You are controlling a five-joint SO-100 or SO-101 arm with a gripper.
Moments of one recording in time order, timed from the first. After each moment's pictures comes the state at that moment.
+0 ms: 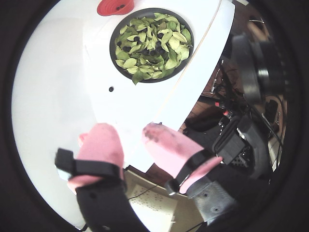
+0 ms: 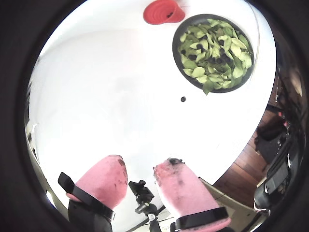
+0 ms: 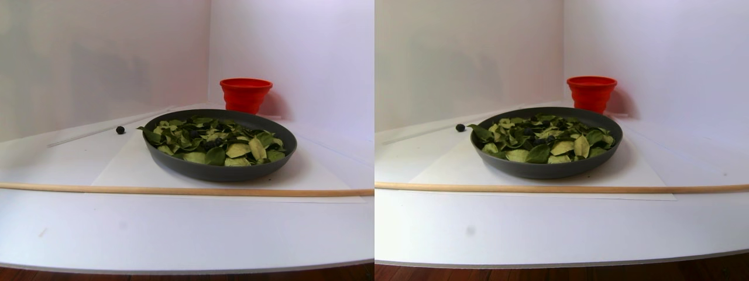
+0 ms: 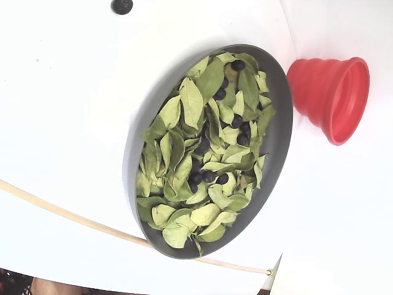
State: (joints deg) arm 6.0 185.2 103.1 93.8 -19.3
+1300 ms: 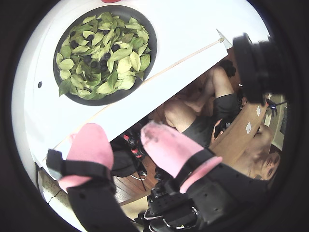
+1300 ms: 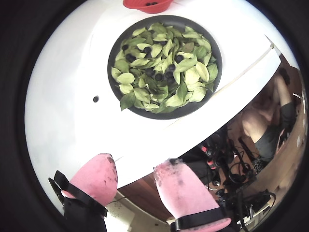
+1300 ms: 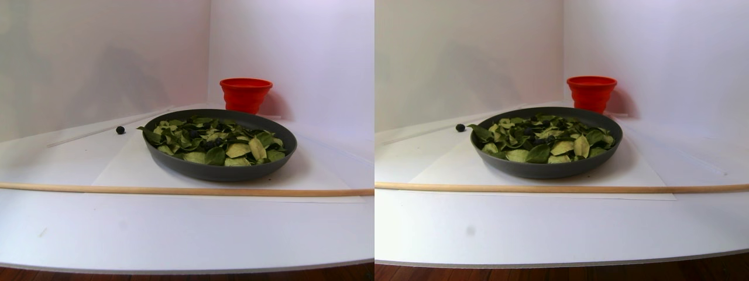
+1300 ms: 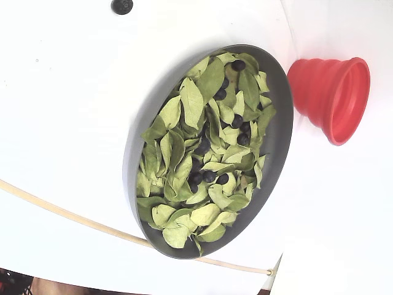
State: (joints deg) arm 15.0 169.2 119.7 76.7 -64.6
